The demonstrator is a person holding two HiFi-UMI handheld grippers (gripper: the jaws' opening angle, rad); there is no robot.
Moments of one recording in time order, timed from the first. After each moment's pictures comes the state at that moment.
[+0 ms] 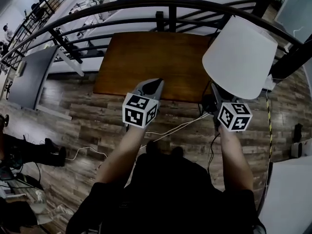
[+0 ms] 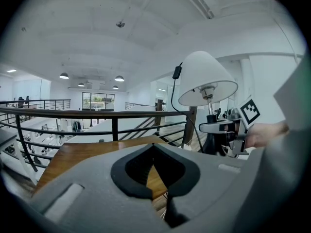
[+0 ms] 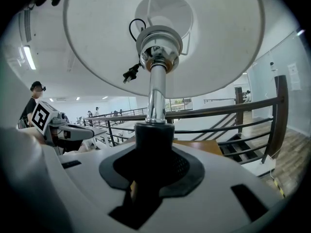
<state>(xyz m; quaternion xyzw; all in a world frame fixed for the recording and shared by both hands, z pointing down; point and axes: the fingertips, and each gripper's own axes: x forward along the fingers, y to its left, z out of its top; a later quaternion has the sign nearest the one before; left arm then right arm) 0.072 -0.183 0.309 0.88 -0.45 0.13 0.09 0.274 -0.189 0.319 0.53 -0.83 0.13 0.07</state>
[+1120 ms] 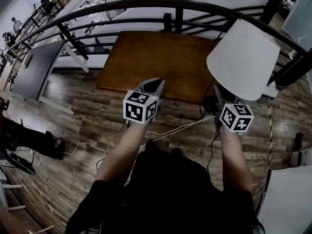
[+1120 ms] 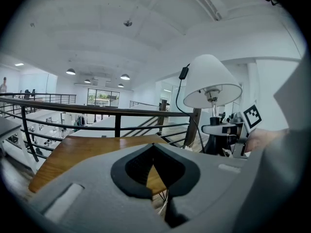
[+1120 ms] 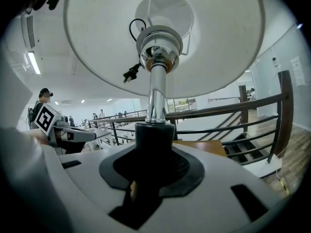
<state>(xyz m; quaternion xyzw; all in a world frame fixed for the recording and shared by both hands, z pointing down) 0.069 -0.172 0.321 0.86 -0.47 0.12 0.12 0.279 -0.183 0.325 0.51 -0.85 0.14 0.05</state>
